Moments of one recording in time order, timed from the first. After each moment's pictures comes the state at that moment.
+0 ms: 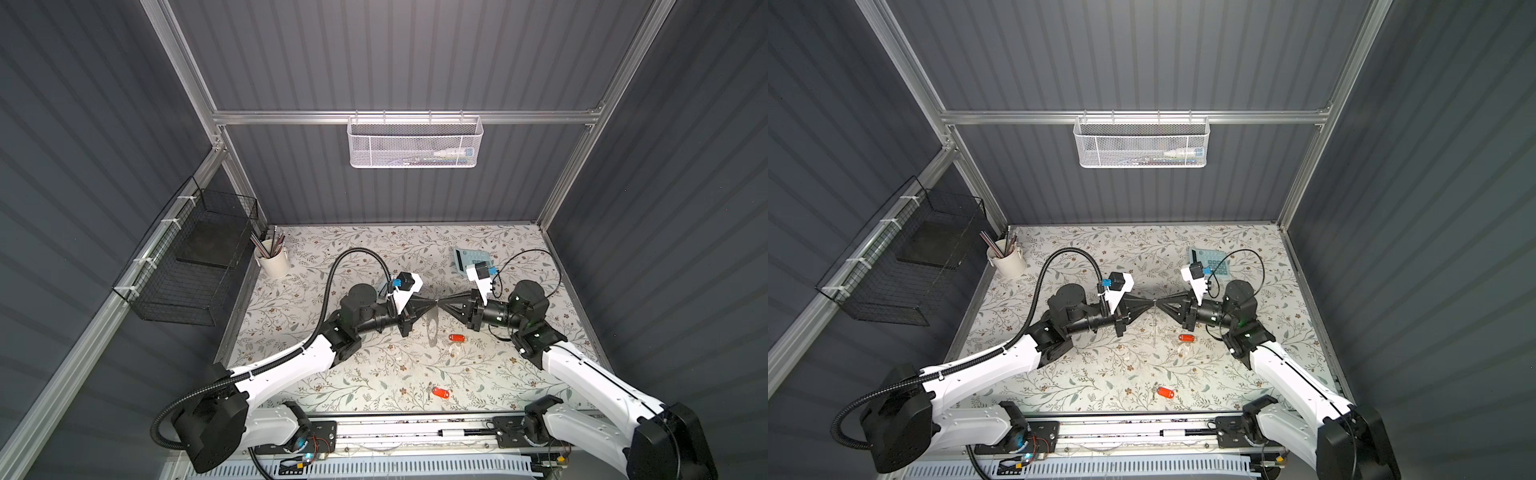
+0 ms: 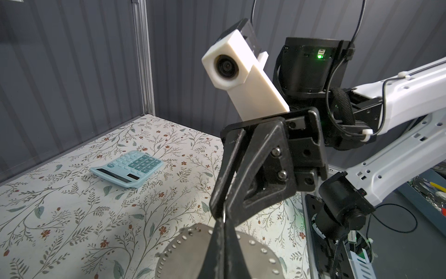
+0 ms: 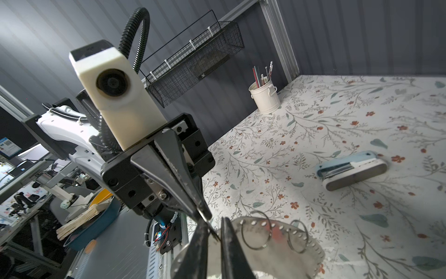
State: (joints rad) left arm -0.83 1.27 0.74 0.45 0.49 -0.09; right arm 0.38 1.04 0.54 0.42 -0.93 0.47
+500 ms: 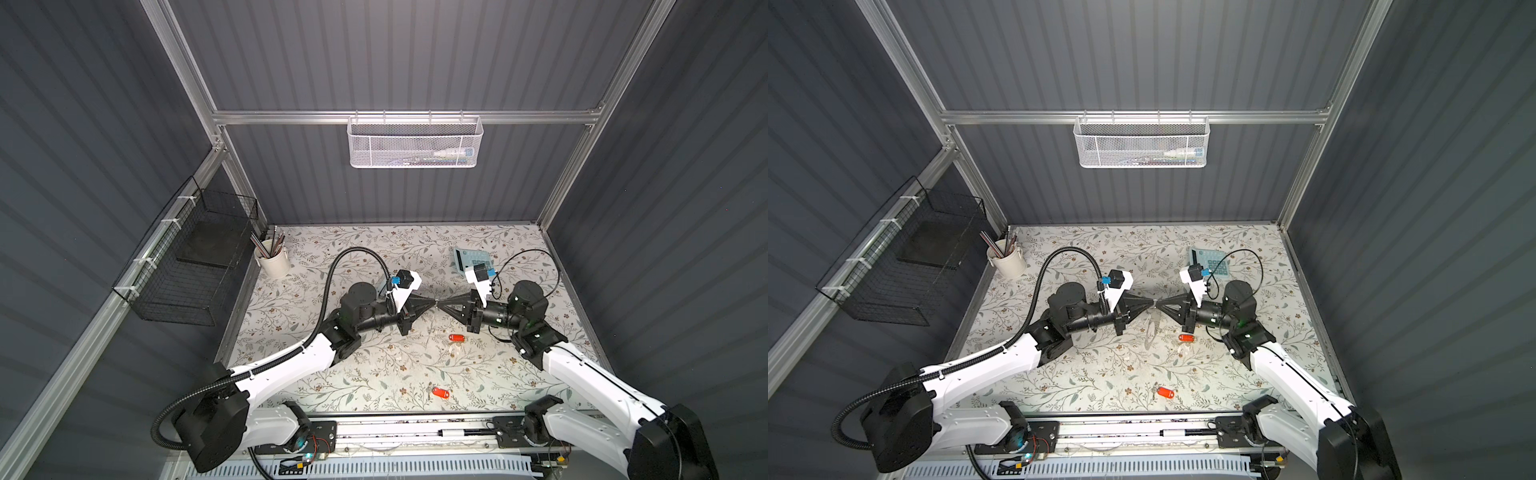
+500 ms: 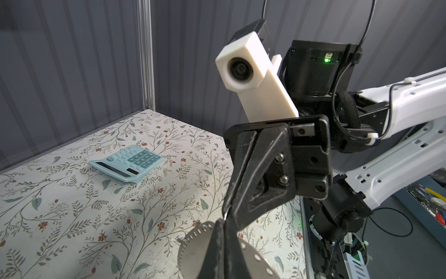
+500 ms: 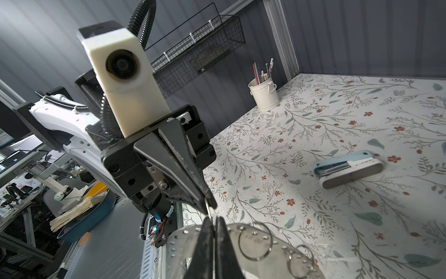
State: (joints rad) left arm -0.82 1.27 0.75 0.41 0.49 -0.12; right arm 0.39 1.02 0.55 0.35 -0.92 0.40
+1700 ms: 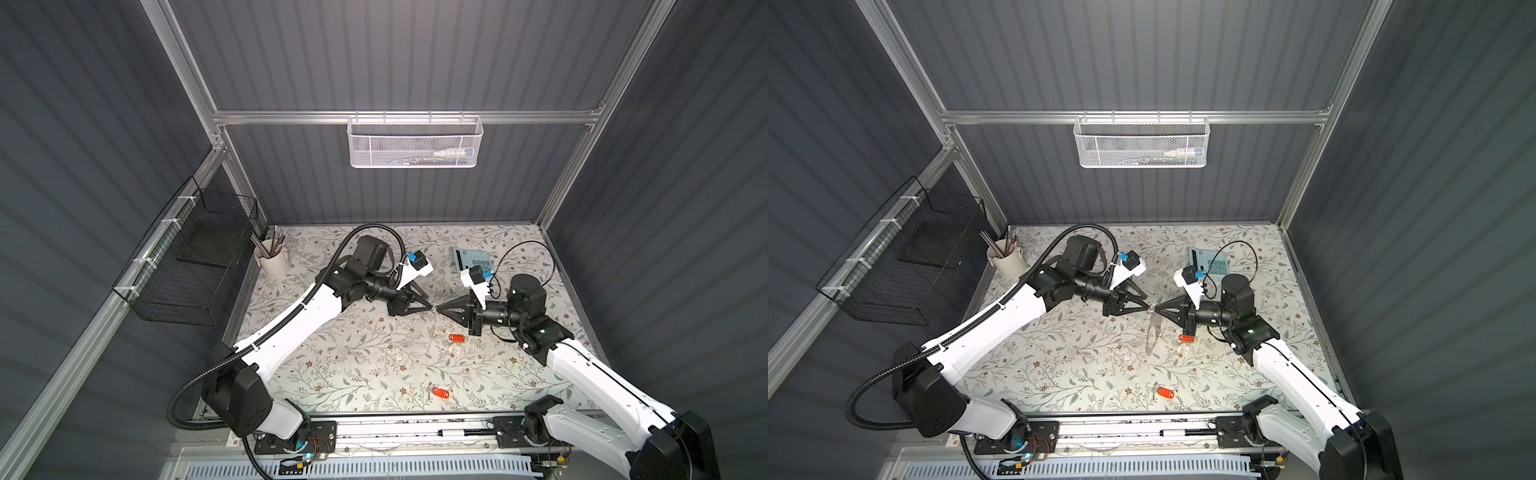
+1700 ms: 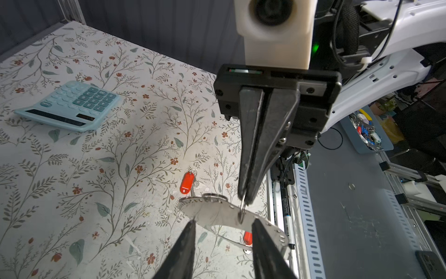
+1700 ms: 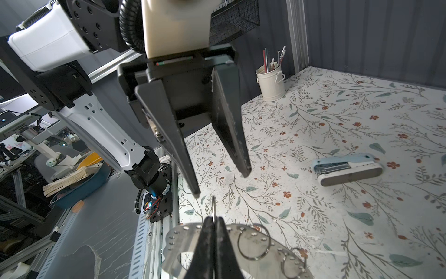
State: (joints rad) left arm -0.68 1.49 1.36 -0.62 0.84 0.30; right arm 0.40 1.01 0.64 0.12 -0.97 0.19
